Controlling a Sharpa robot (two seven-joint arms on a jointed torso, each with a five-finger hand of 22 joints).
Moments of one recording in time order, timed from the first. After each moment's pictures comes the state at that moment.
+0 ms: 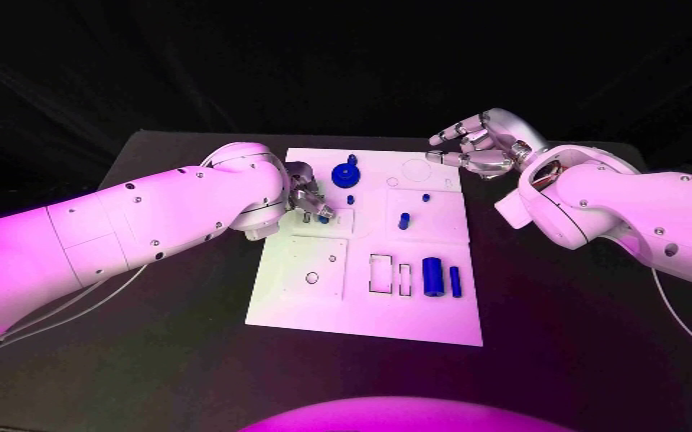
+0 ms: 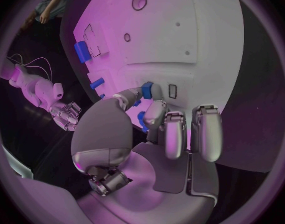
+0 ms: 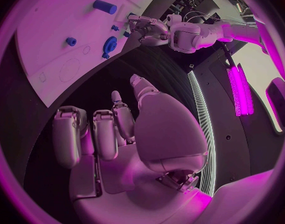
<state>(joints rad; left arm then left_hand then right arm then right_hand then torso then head) 1.24 -0.61 -0.01 1.39 -1.13 0.09 -0.64 1.06 -0.18 0.58 0.13 0.33 0.97 0.02 0.63 0.76 1.39 -0.06 1.23 1.06 1.46 -0.11 1.55 1.31 0.05 1.47 0.00 1.49 1.31 1.31 -0.97 -0.12 1.62 -0.80 -0.49 0.04 1.31 -0.11 0.14 0.14 0.30 0.96 0.15 0.10 0.12 1.38 0.07 1.33 1.31 1.47 -0.01 1.47 1.31 0.03 1.47 0.10 1.42 1.31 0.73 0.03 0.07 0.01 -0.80</state>
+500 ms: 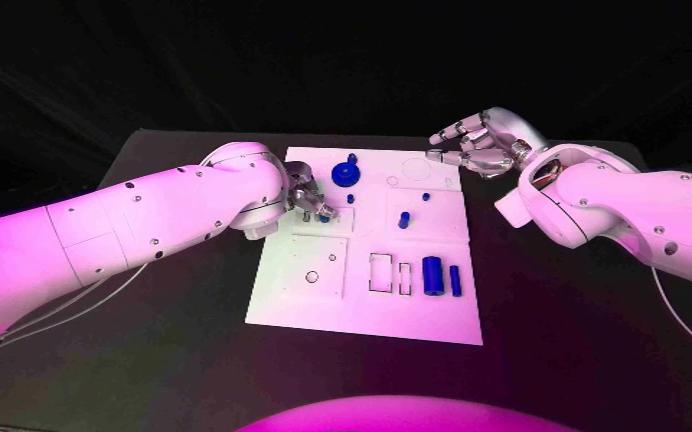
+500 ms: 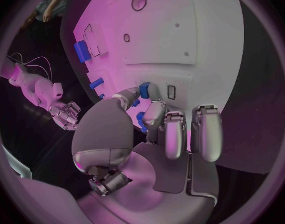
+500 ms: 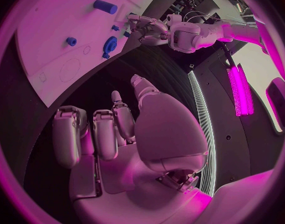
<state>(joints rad) 1.24 -0.61 -0.01 1.38 -1.13 0.09 -0.64 1.06 -0.17 0.45 0.18 0.33 1.00 0.00 0.62 0.76 1.39 -0.06 1.24 1.07 1.46 -0.11 1.55 1.31 0.05 1.47 0.00 1.49 1.31 1.31 -0.97 -0.12 1.62 -0.80 -0.49 0.04 1.30 -0.11 0.13 0.15 0.30 0.96 0.15 0.10 0.12 1.38 0.07 1.33 1.31 1.47 -0.01 1.47 1.31 0.03 1.47 0.10 1.42 1.31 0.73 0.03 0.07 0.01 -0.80</state>
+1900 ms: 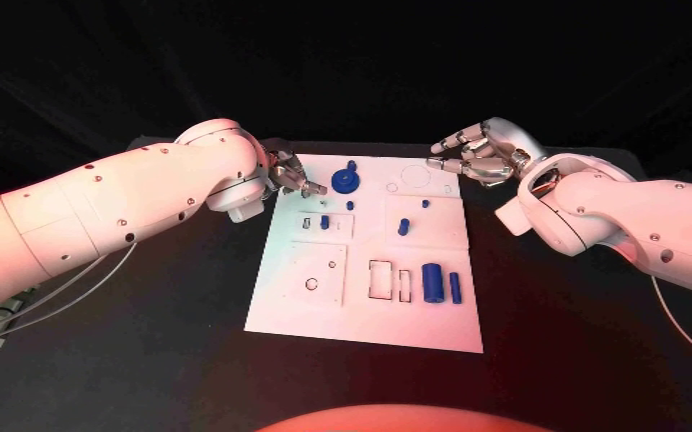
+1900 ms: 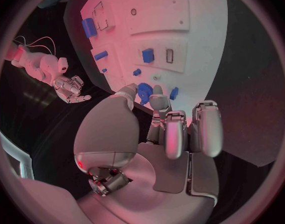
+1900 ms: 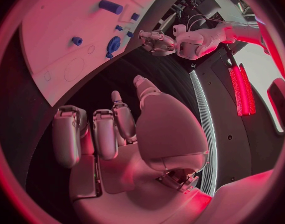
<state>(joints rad) 1.30 -0.67 0.04 1.38 -1.06 0.05 -0.63 1.12 -0.14 0.16 0.29 0.33 0.90 0.07 0.50 0.70 1.22 -0.01 1.08 0.83 1.47 -0.07 1.55 1.31 0.05 1.45 0.02 1.45 1.31 1.30 -0.97 -0.12 1.60 -0.79 -0.49 0.04 1.27 -0.10 0.10 0.16 0.30 0.96 0.15 0.10 0.12 1.38 0.07 1.33 1.31 1.47 -0.01 1.46 1.31 0.03 1.47 0.10 1.41 1.31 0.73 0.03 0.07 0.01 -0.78</state>
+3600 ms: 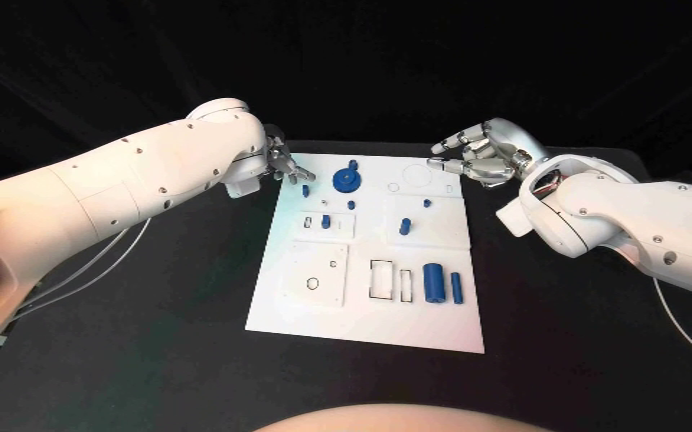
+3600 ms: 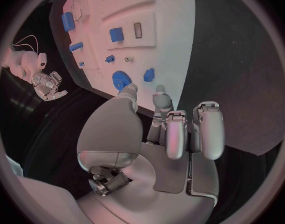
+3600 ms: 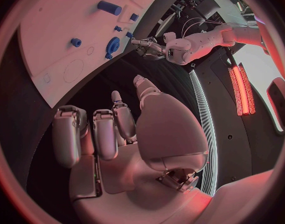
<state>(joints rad) 1.33 -0.53 0.02 1.09 -1.11 0.17 -0.63 1.14 -0.08 0.00 0.29 0.33 0.94 0.08 0.43 0.53 1.20 0.00 1.09 0.80 1.47 -0.05 1.54 1.31 0.05 1.46 0.05 1.46 1.31 1.30 -0.96 -0.12 1.61 -0.79 -0.49 0.04 1.28 -0.10 0.11 0.16 0.30 0.96 0.15 0.10 0.12 1.38 0.07 1.33 1.31 1.47 -0.01 1.46 1.31 0.03 1.47 0.10 1.41 1.31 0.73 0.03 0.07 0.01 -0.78</state>
